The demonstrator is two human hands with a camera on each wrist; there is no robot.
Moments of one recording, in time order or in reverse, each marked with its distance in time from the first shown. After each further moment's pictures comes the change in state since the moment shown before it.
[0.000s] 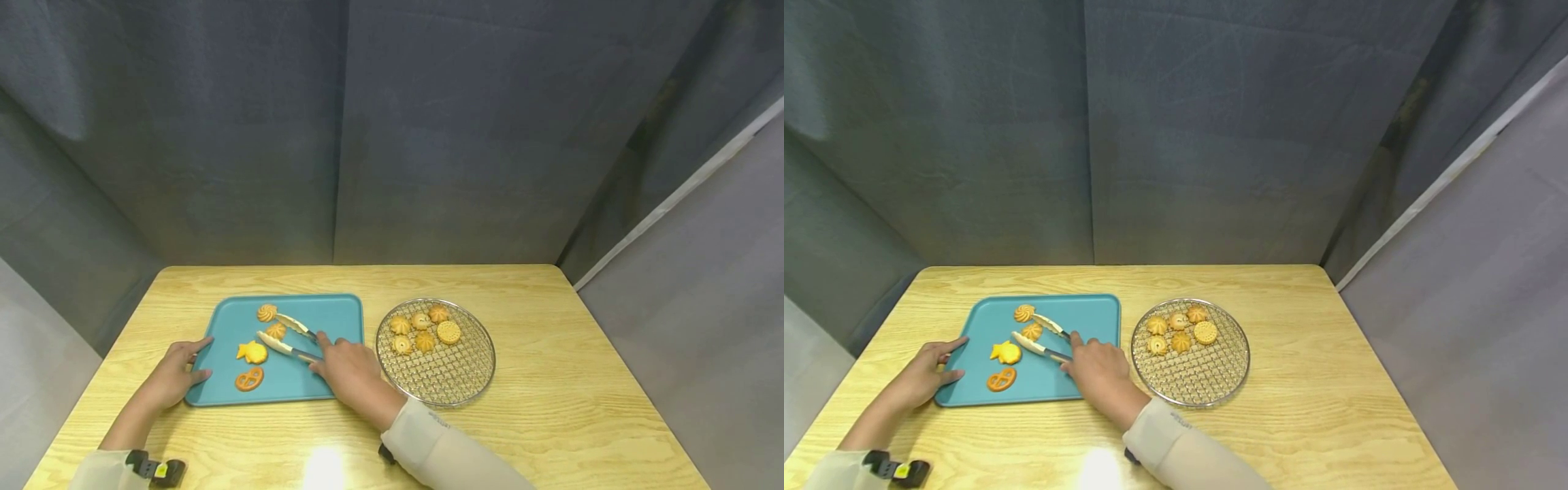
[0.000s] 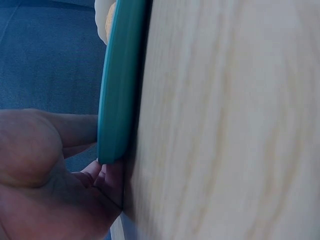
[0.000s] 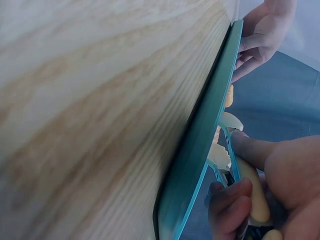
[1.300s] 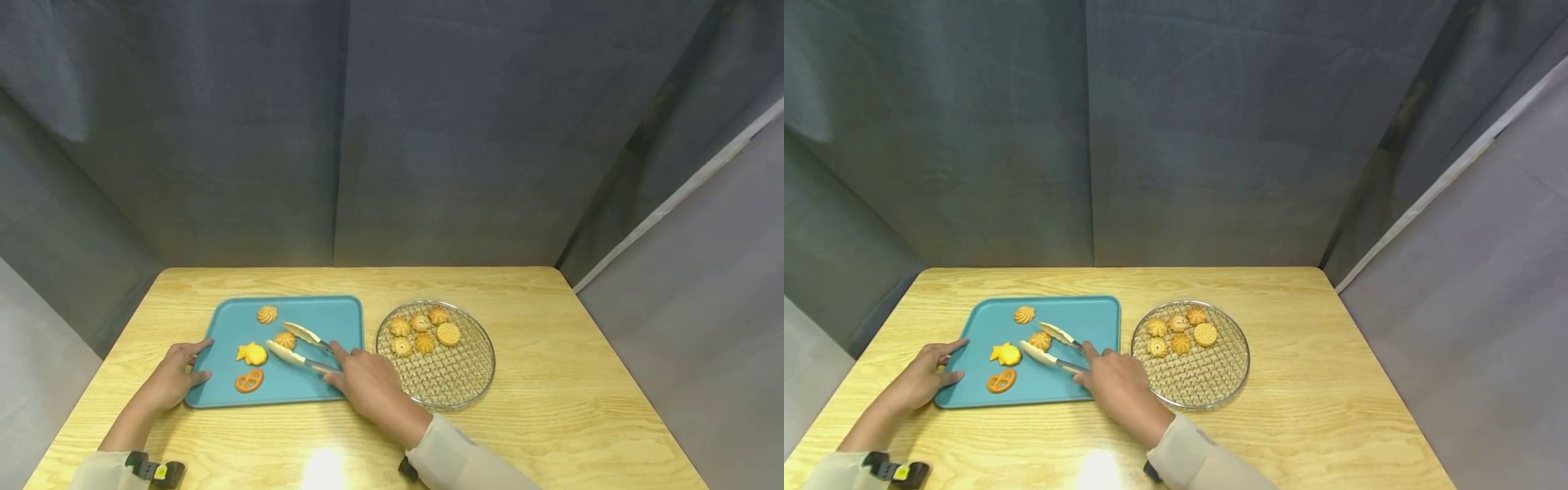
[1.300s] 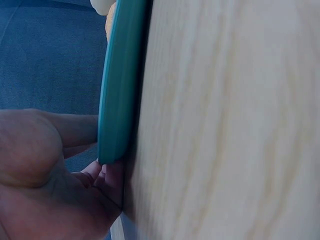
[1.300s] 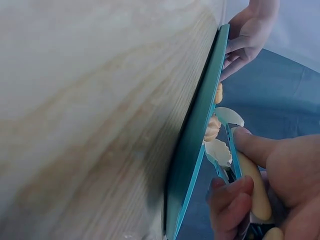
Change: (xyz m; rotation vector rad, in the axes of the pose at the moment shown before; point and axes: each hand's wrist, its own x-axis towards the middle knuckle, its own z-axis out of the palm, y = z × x) left_hand -0.001 0.001 -0.001 0.001 -0.005 -0.001; right_hand -0.029 0.025 -0.006 0.089 0.020 -0.046
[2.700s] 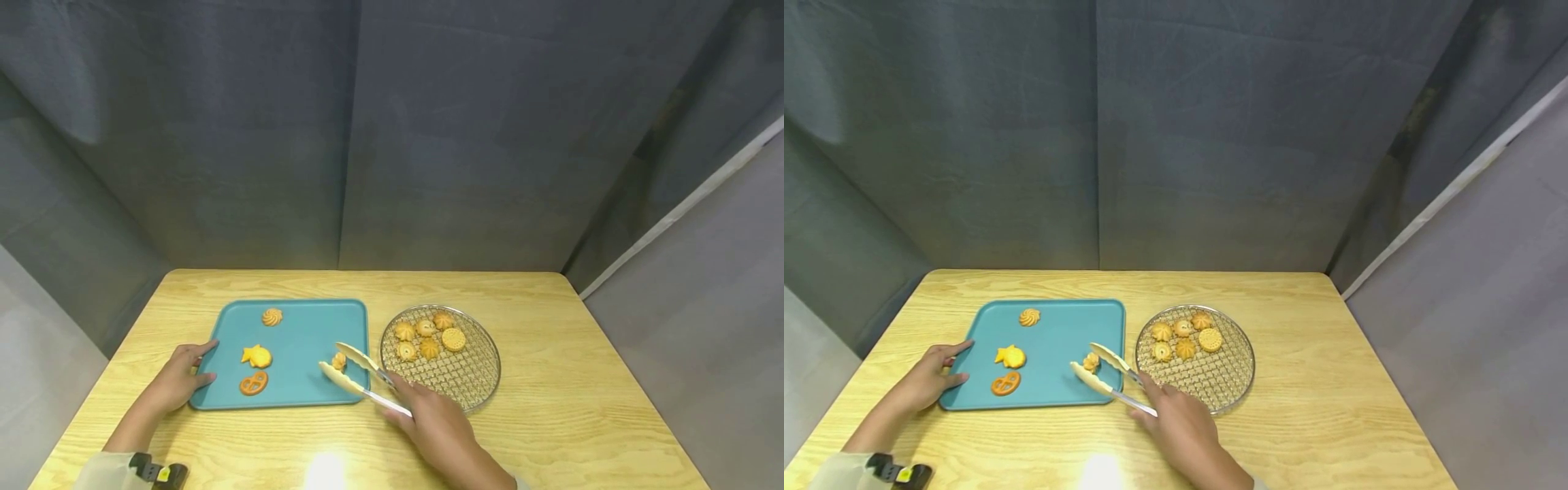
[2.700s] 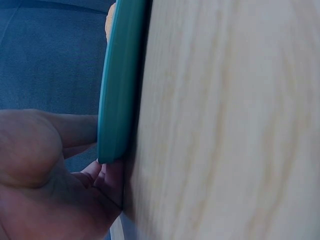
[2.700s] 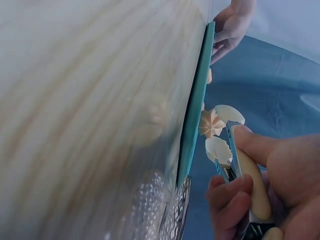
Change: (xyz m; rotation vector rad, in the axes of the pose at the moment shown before) left_hand 0.000 0.000 0.002 -0.001 0.008 -0.004; right_hand -0.092 0.058 -0.017 0.141 0.087 0.055
